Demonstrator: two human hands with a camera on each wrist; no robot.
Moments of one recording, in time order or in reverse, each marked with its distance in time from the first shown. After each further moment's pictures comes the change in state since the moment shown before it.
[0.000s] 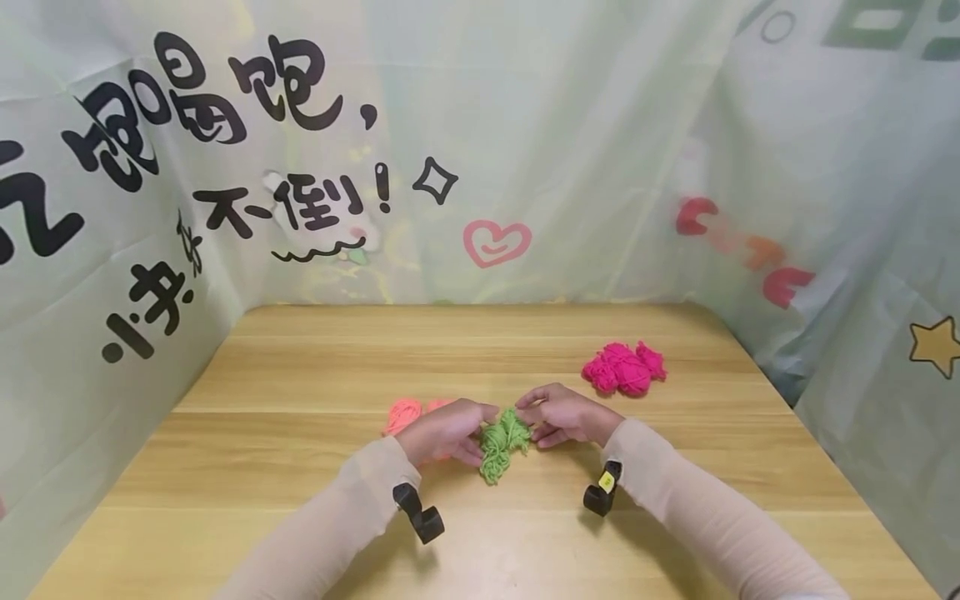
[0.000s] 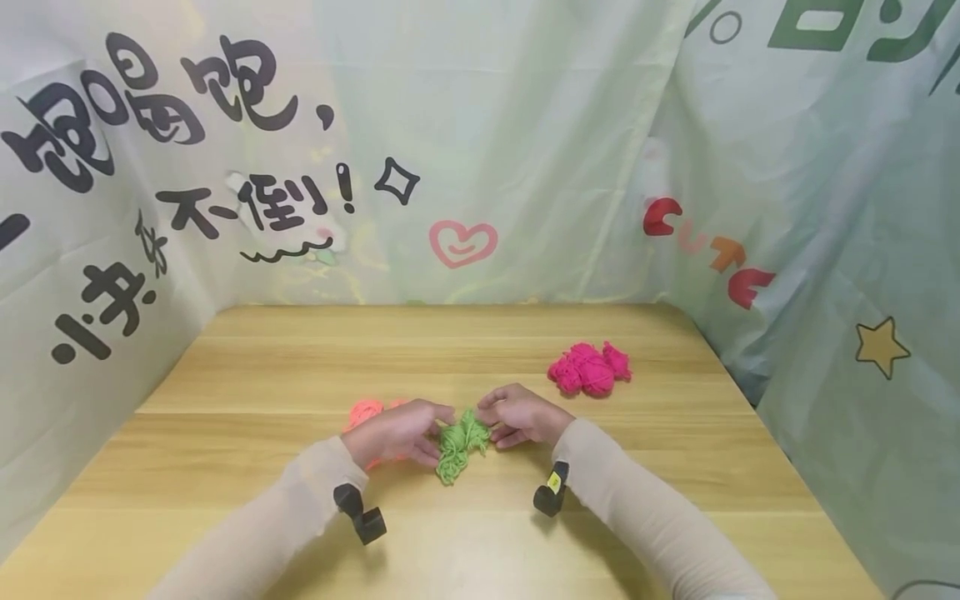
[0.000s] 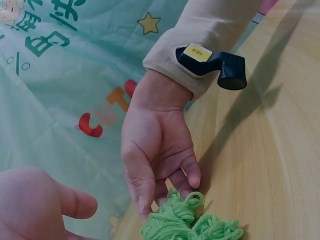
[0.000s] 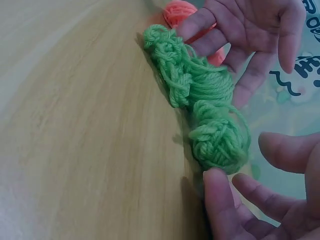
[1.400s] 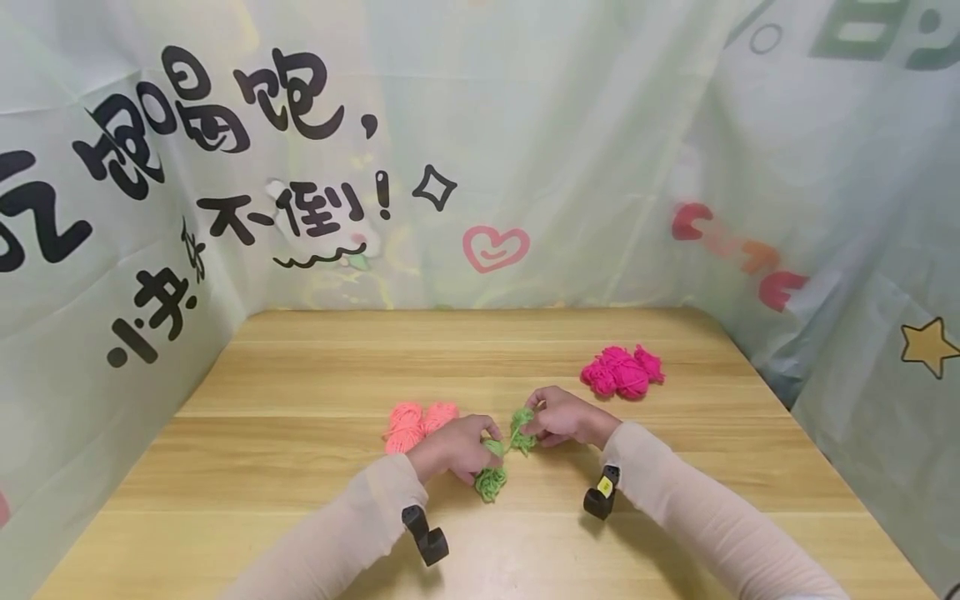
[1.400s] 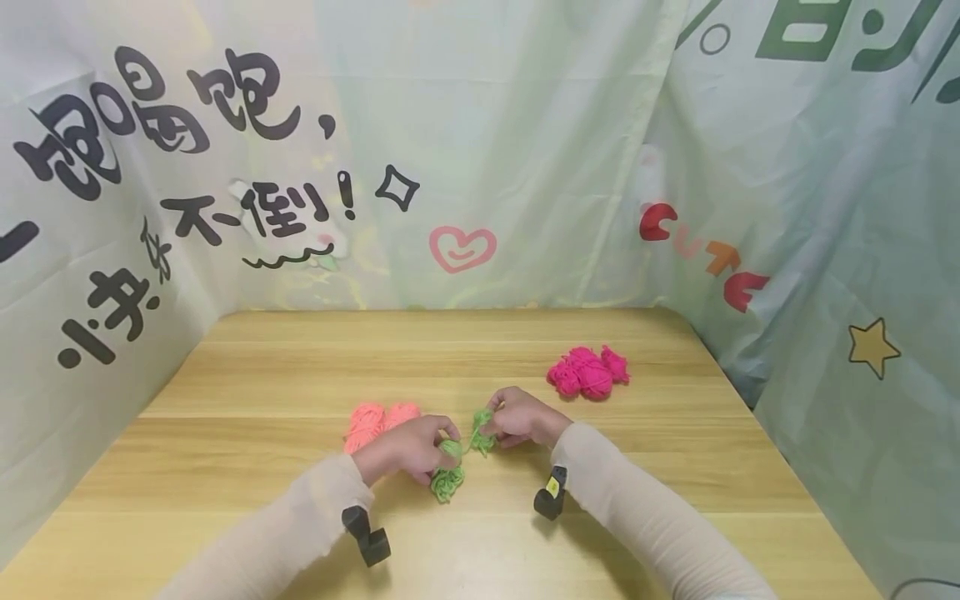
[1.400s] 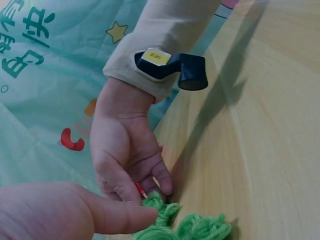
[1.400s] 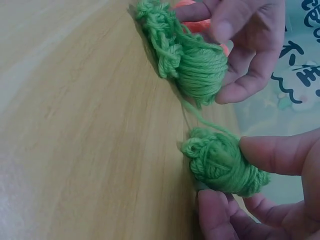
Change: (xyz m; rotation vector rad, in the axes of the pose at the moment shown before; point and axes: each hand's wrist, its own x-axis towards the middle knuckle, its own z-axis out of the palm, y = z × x) left_hand -0.007 -0.010 0.017 0.507 0.107 0.101; right_hand -0.005 -0.001 -0.001 -0.156 0.045 -0.076
